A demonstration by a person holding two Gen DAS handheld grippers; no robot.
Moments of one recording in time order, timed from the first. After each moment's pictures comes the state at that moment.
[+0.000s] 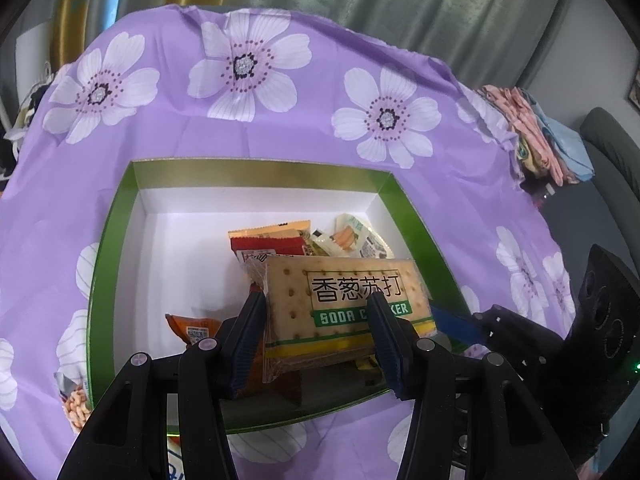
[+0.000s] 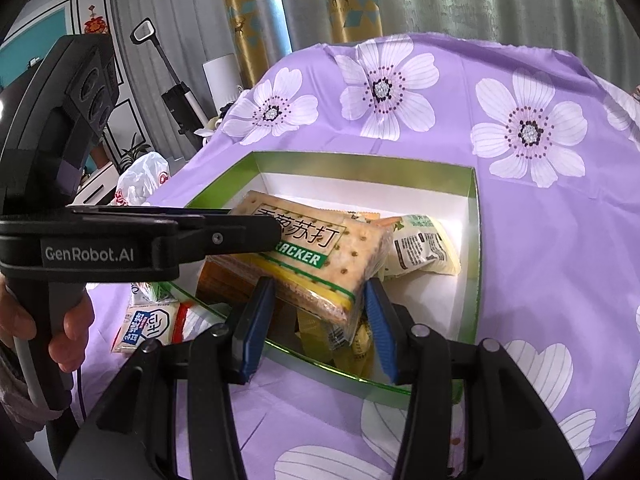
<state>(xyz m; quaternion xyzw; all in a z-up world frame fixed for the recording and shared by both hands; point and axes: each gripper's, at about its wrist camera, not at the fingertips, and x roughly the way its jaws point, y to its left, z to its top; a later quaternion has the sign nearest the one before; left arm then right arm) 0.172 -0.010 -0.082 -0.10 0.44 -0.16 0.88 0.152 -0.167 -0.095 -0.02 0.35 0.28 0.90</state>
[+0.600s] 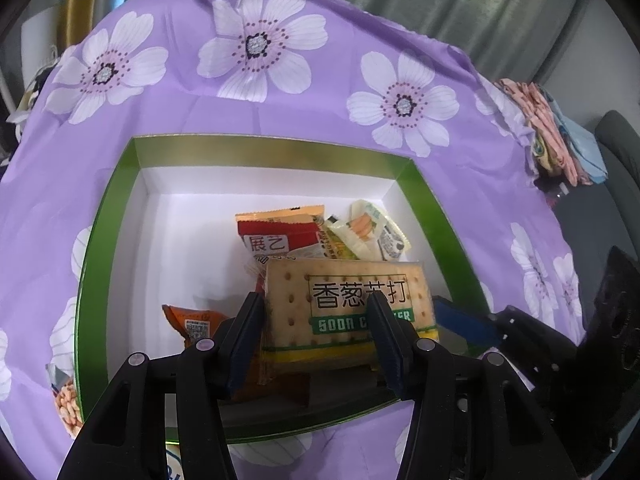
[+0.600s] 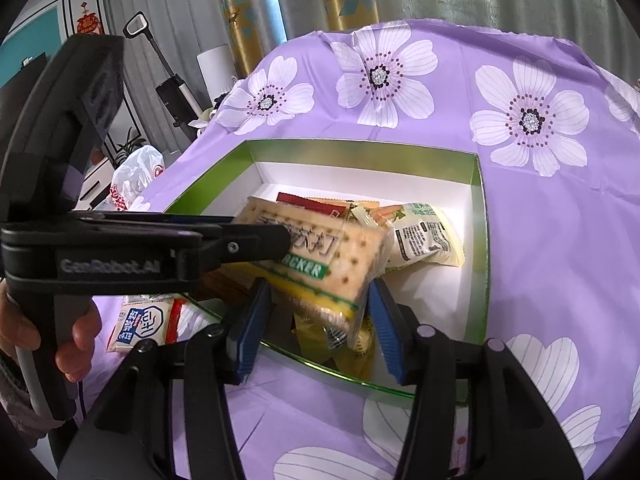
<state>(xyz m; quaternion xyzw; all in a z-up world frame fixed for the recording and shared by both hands) 0.182 -0.010 -0.096 -0.11 0.46 -0.14 0.87 0.157 -0.163 -0.100 -0.02 0.36 0.27 0.89</state>
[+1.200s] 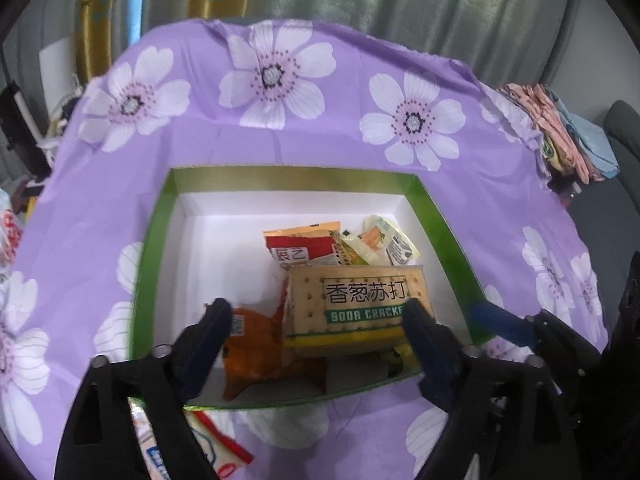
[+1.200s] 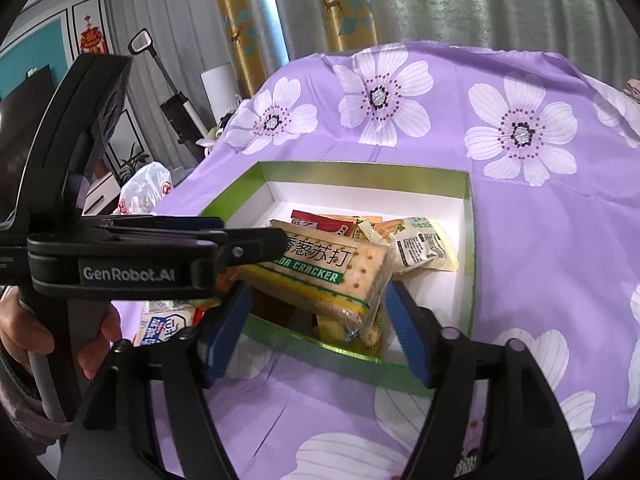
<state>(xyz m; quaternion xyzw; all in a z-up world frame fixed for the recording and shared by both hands) 0.153 -0.007 -0.066 -0.07 0.42 -0.10 0.90 0.132 -0.172 -0.081 0.00 0.34 0.27 0.90</state>
